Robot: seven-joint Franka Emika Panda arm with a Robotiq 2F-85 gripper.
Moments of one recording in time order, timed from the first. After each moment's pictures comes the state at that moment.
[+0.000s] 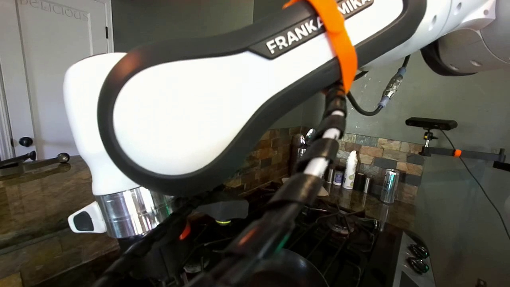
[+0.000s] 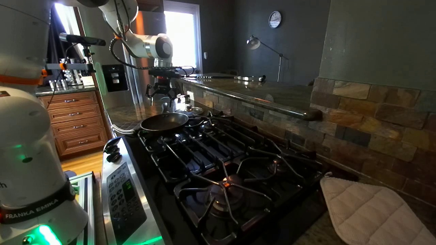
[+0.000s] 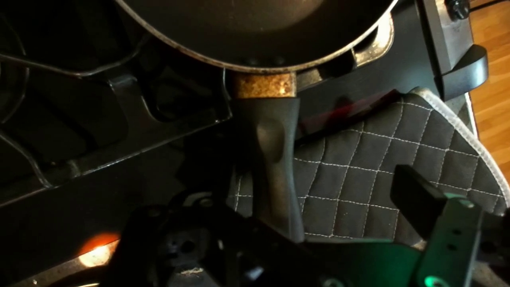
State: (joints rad) arm 0.37 0.32 0.37 -1.85 -0.10 1.88 -0.46
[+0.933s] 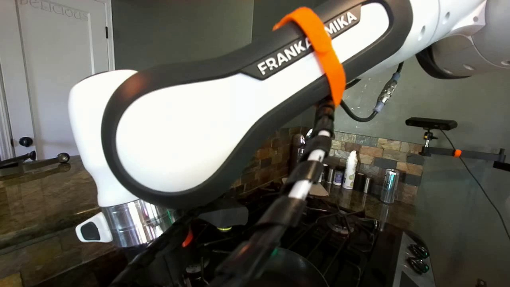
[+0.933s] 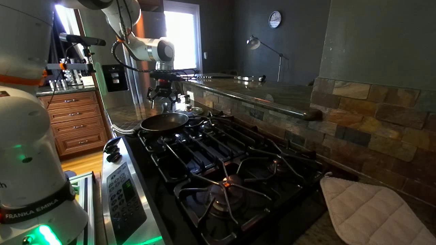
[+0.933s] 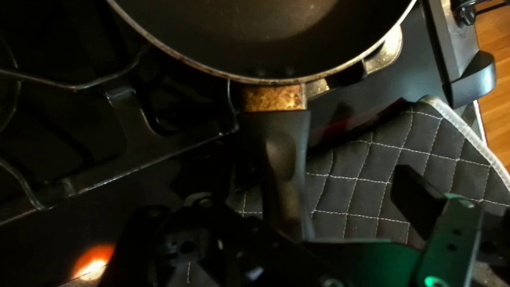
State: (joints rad) arm 0.37 0.34 0.36 -1.85 -0.10 1.88 -0.46
